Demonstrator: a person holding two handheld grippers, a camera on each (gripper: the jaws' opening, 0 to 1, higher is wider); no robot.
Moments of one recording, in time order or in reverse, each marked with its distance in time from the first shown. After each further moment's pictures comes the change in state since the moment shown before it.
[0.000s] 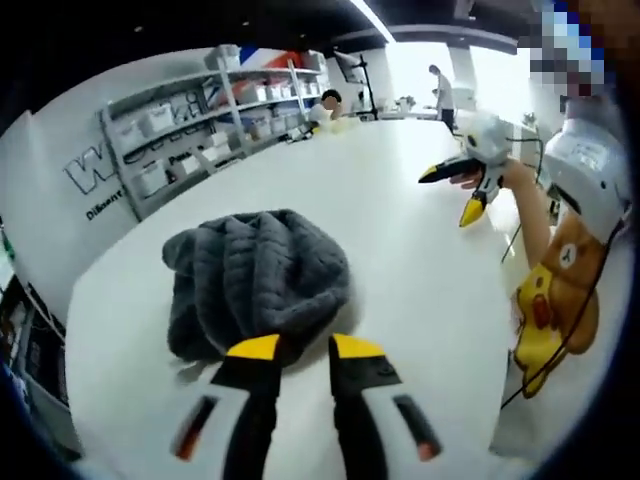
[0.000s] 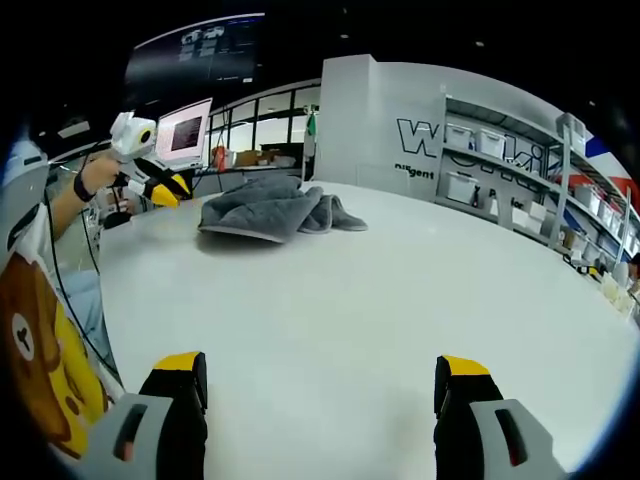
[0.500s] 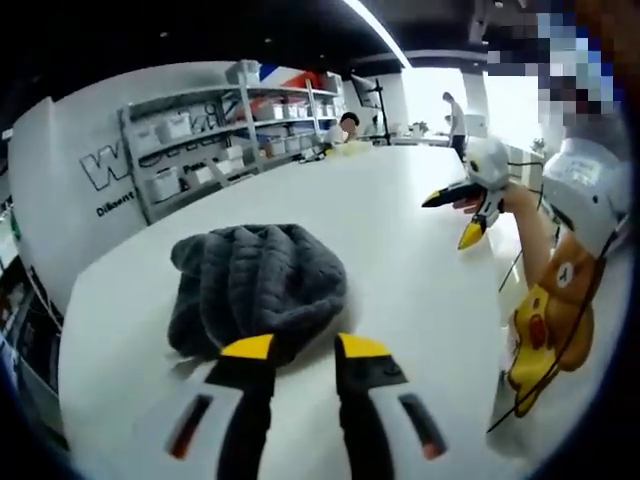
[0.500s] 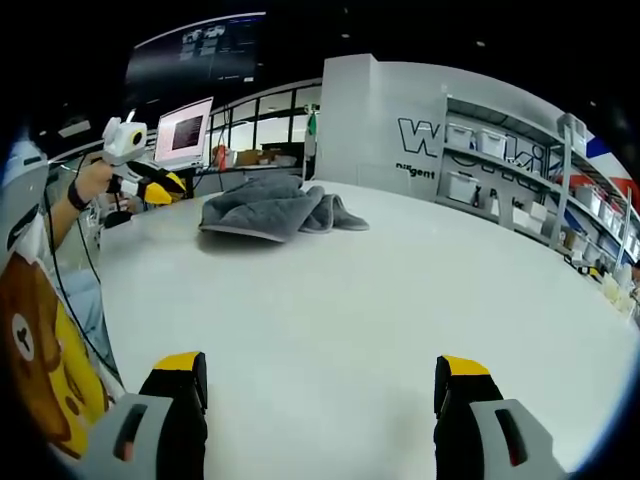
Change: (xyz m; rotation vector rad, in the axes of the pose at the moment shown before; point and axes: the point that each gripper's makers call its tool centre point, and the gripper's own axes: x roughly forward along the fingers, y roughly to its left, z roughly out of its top) left arm -0.009 -0.005 0.001 -0.053 -0.075 0.032; right arm 0.001 0.001 0.000 -0.003 0.003 0.004
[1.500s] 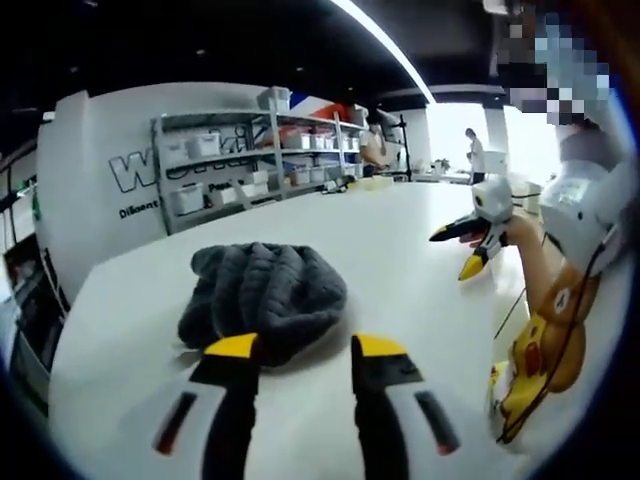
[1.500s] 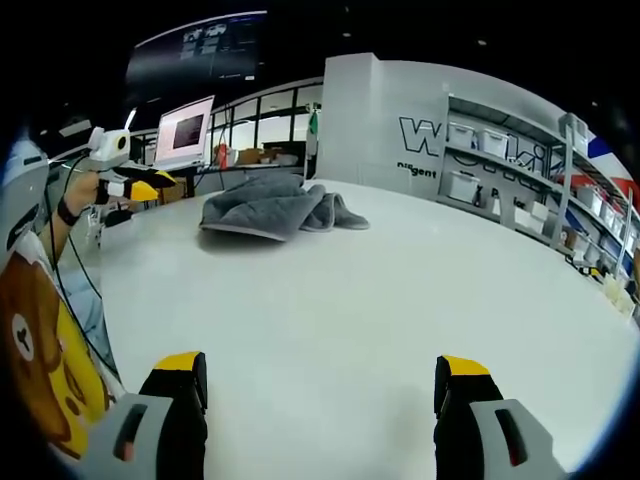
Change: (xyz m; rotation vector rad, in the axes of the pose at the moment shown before) left arm -0.025 -0.006 0.003 -0.096 -0.149 0.088; right arm 0.001 0.000 0.000 -0.002 0.003 0.005
